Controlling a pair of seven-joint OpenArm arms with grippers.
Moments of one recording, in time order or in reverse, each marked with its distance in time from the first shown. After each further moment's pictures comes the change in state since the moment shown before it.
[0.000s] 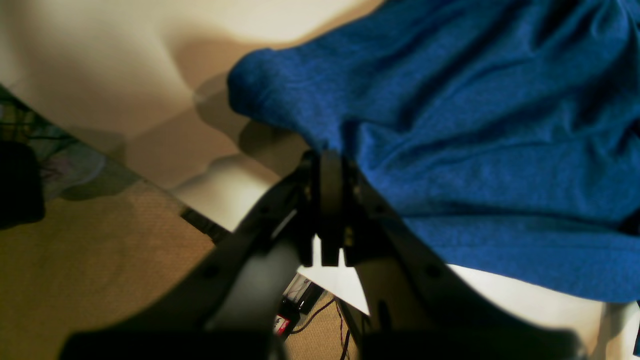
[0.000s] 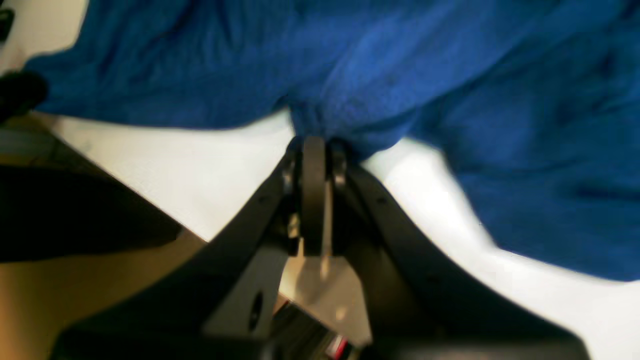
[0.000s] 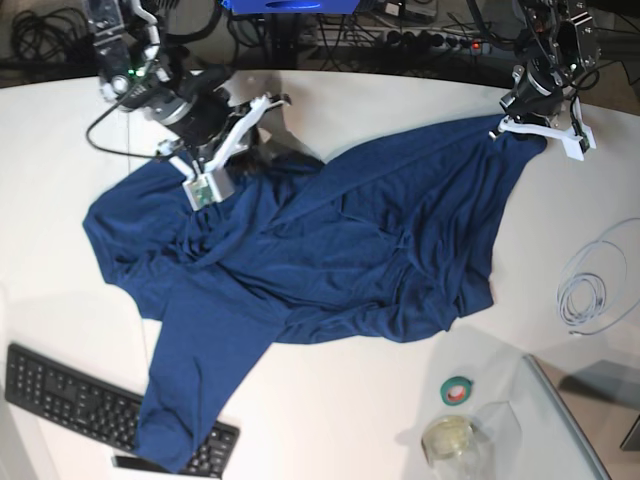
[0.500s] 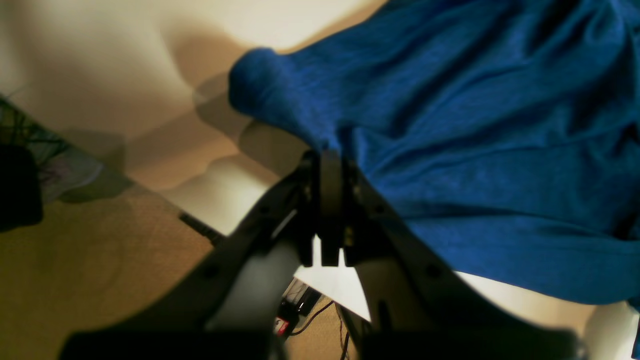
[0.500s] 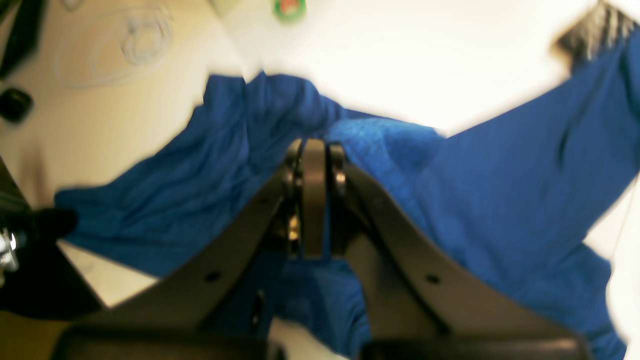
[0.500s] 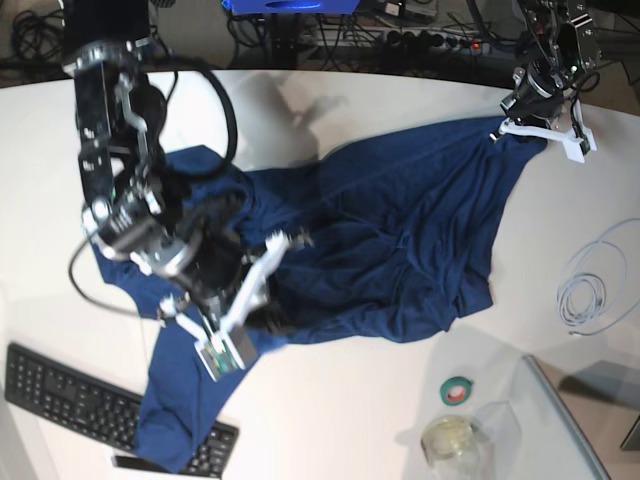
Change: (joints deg) left arm -0.5 -0.2 -0.1 0.0 0.3 0.0 0.0; right arm 25.7 -4.2 -0.8 3.0 0.5 0.8 -13.0
